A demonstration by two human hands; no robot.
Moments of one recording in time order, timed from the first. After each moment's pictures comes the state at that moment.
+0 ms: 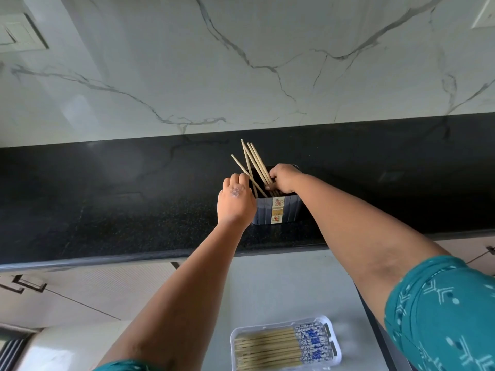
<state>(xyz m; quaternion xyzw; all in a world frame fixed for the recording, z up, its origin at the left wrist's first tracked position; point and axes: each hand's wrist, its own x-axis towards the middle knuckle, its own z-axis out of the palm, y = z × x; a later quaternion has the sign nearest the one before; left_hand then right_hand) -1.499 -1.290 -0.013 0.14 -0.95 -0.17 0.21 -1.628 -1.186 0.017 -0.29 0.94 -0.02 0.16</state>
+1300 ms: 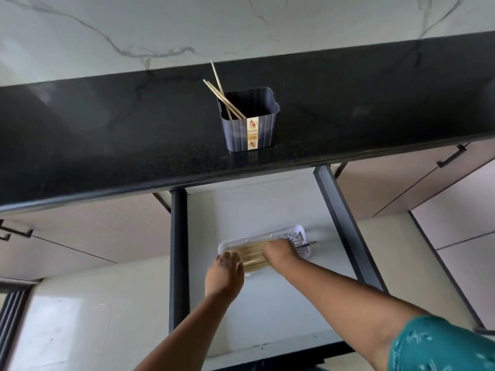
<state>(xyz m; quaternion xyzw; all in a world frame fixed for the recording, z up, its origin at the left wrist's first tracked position) -1.237 -1.211 -0.196 0.14 -0.96 -0.20 -0.11 -1.342 -1.079 -0.180 -0.30 0.89 0.14 0.31</state>
